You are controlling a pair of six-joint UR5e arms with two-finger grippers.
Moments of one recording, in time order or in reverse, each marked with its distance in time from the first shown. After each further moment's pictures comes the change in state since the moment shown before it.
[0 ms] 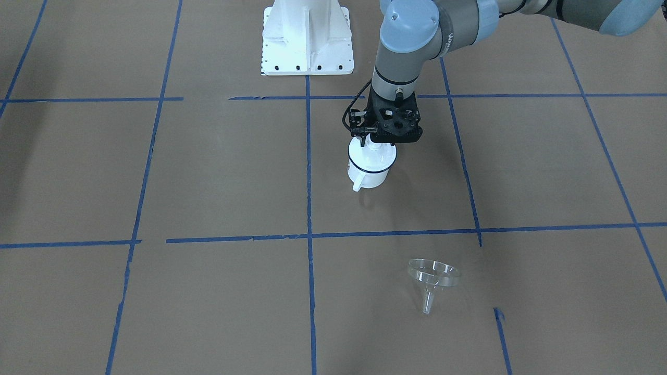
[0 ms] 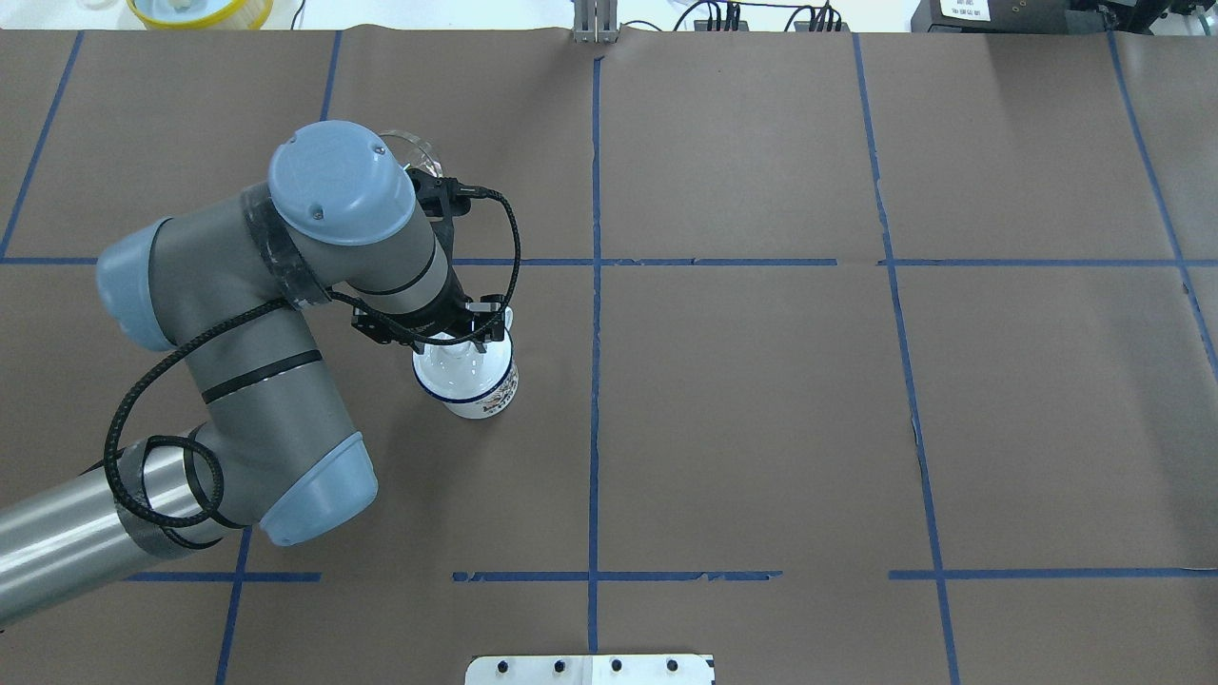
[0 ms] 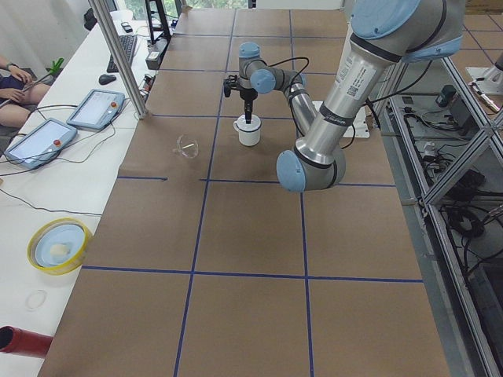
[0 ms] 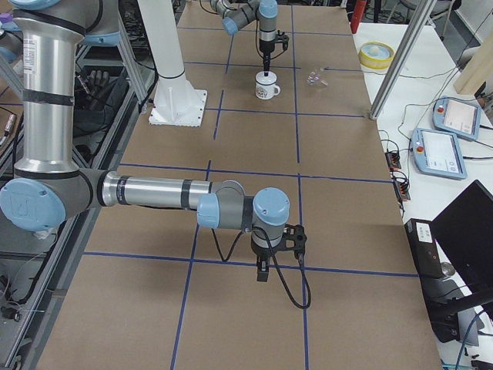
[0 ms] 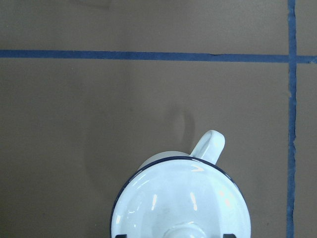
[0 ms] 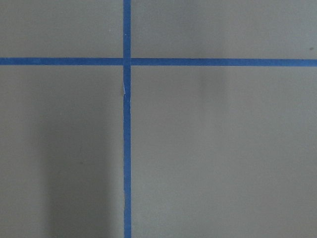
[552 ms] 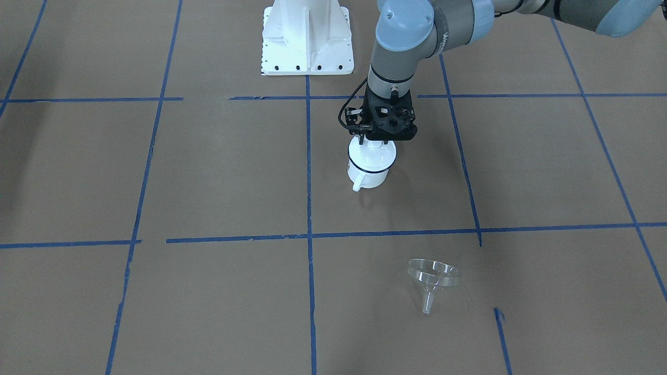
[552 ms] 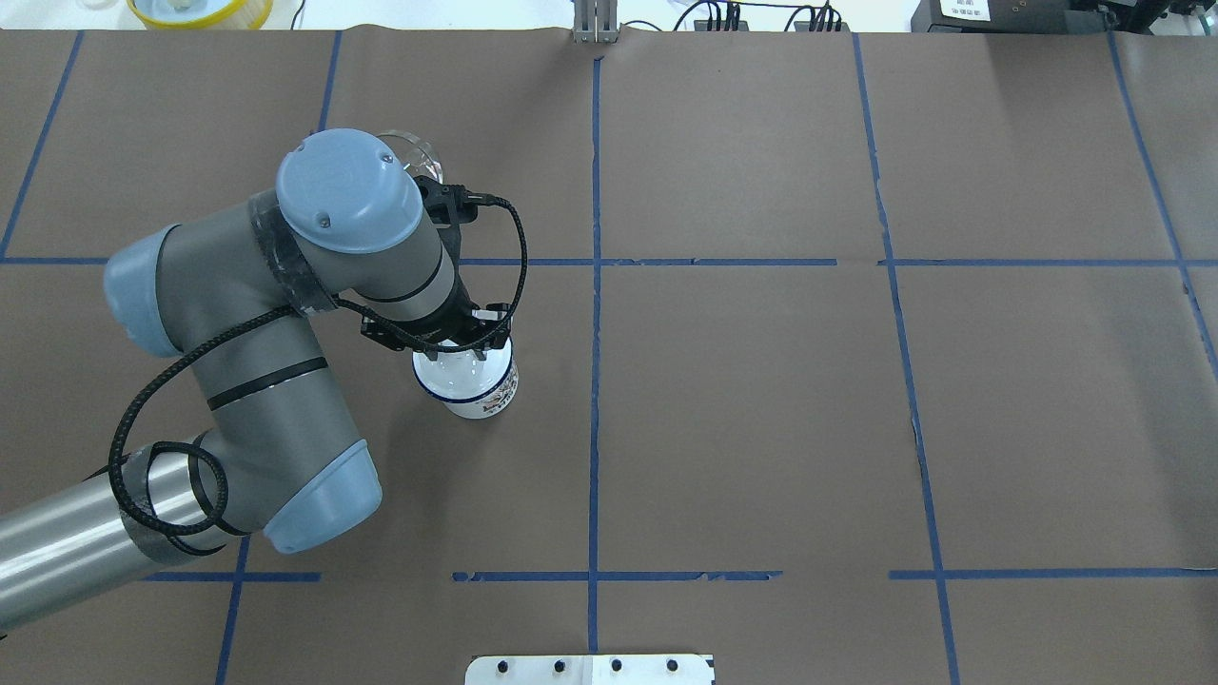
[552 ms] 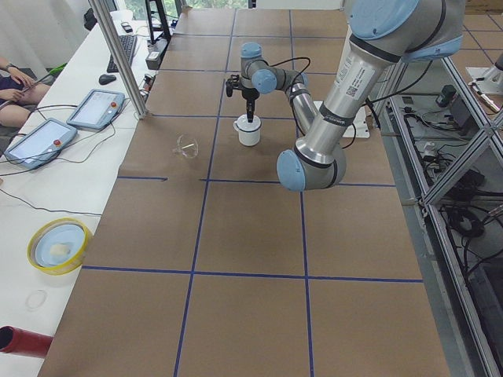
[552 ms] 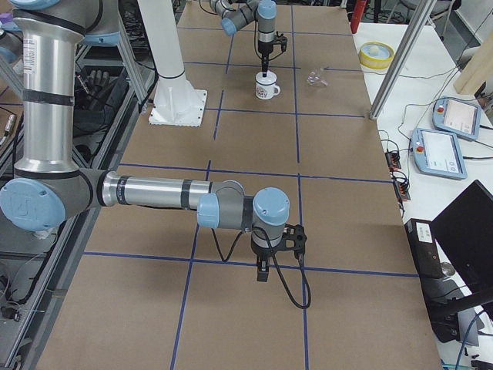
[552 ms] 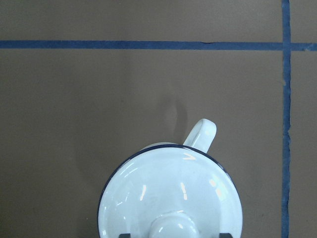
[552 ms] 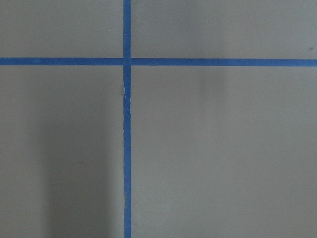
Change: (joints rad) left arm 0.008 -0.002 -0.002 -0.001 -0.001 -0.001; right arm 0.000 0.000 0.000 0.000 0.000 0.000
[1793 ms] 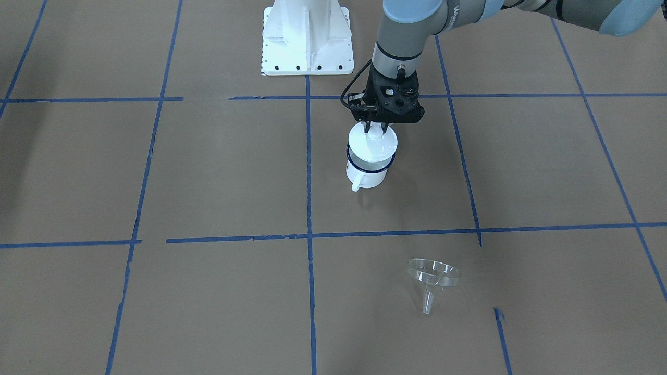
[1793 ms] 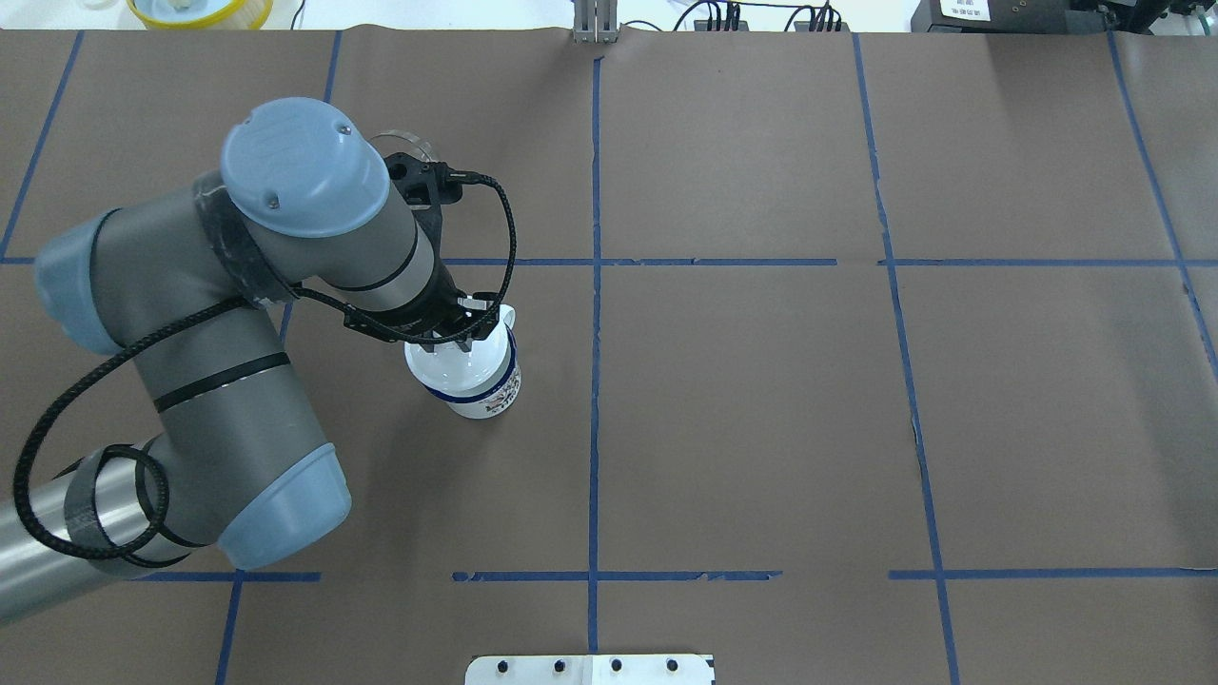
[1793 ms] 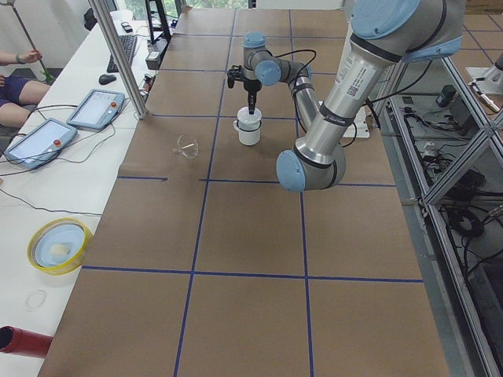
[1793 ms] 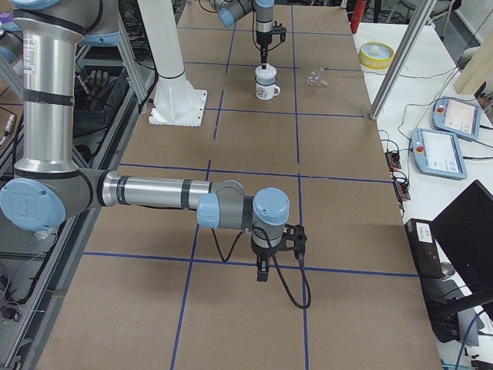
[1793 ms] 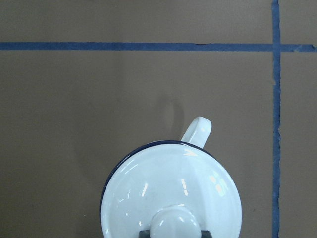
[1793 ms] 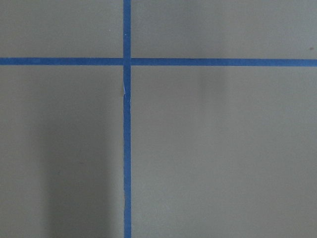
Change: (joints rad) left arm -0.029 0.002 -0.131 0.104 0.001 0.001; right arm 0.000 0.000 0.000 0.000 0.000 0.000
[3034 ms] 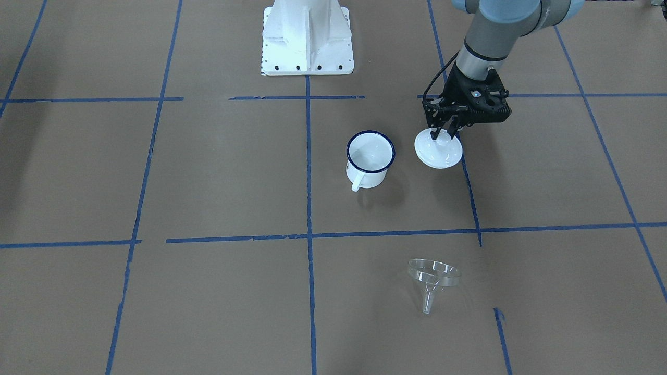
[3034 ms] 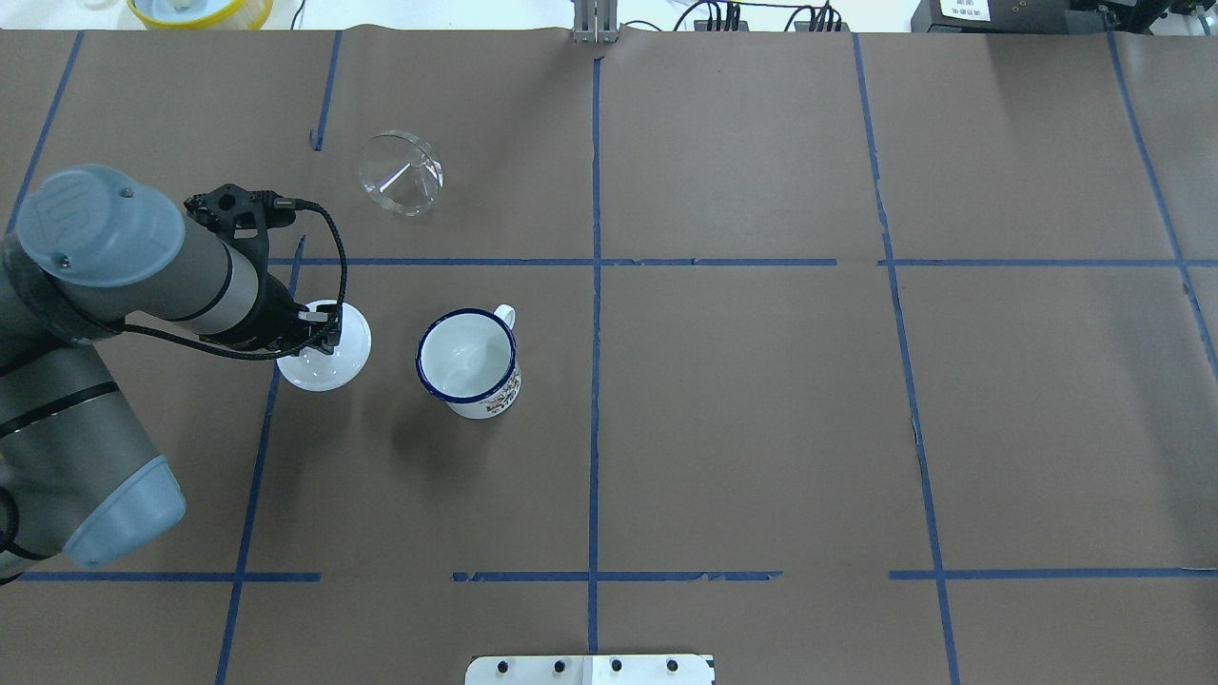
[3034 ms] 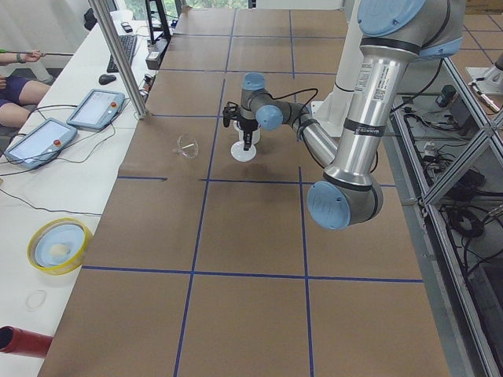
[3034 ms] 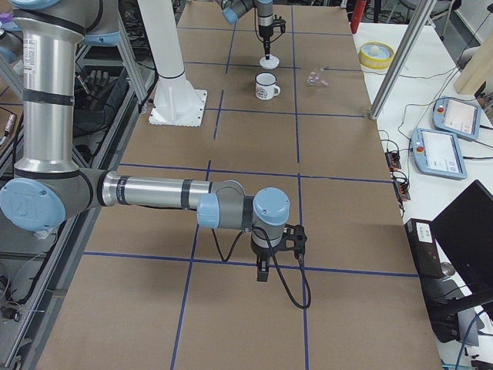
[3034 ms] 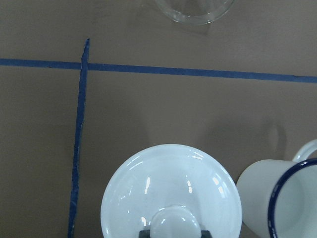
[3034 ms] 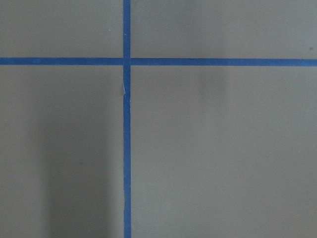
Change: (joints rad) left arm -0.065 0.358 0.025 -0.362 0.014 0.011; right arm 0.000 0.000 -0.001 0.000 0.000 0.000
